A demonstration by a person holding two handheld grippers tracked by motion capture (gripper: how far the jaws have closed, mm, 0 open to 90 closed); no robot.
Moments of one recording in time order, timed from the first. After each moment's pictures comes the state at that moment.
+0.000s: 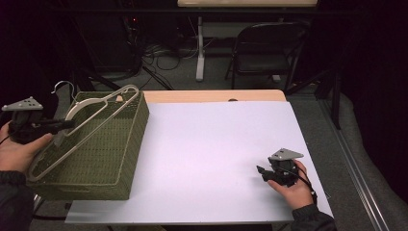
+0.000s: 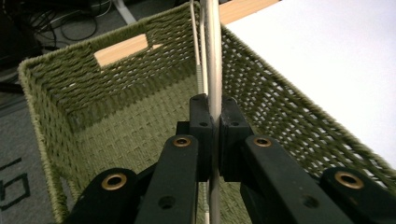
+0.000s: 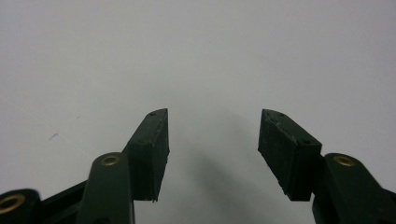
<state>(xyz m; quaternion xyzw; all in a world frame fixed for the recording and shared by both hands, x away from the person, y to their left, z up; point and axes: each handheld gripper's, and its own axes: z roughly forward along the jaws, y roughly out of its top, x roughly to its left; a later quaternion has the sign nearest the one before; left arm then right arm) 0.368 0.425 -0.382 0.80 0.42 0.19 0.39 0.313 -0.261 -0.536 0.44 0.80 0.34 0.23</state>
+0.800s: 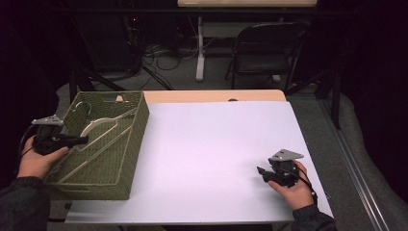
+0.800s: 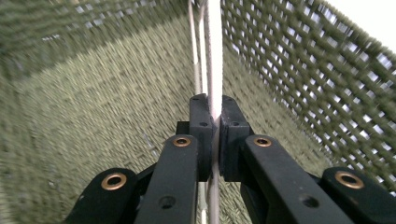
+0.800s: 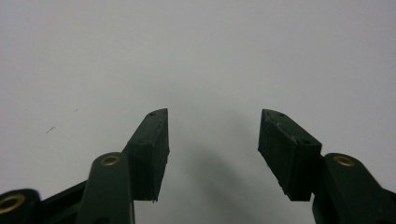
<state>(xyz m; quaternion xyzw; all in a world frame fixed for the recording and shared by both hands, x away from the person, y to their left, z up) 0.384 0.425 -0.459 0.82 0.44 0.11 0.35 0.312 -0.264 -0.539 0.44 0.81 0.33 0.22</state>
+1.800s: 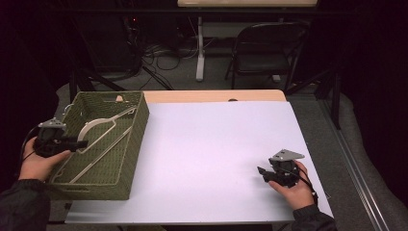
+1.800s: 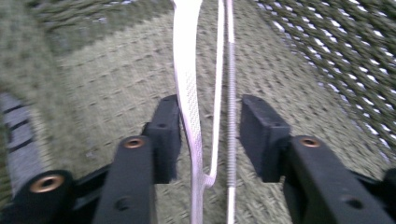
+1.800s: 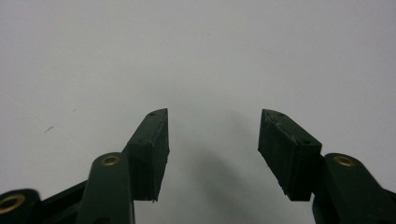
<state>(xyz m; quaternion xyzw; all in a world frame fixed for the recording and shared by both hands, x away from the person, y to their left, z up) 0.380 0.431 -0.462 0.80 0.48 0.17 0.30 0.312 -0.266 -0.540 0.44 0.80 0.34 0.22</state>
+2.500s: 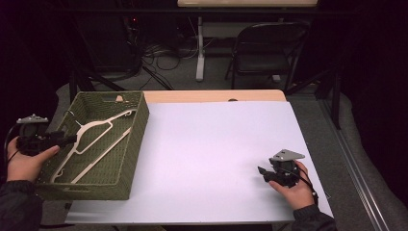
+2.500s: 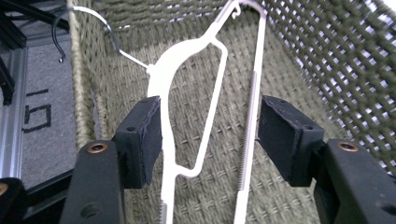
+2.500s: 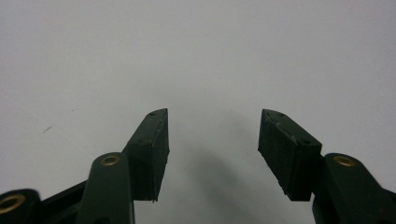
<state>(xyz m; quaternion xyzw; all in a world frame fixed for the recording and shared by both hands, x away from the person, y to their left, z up) 0.369 0.447 -0.438 0.75 0.54 0.19 0.33 0.313 -0.267 -0.541 0.44 0.80 0.34 0.23</state>
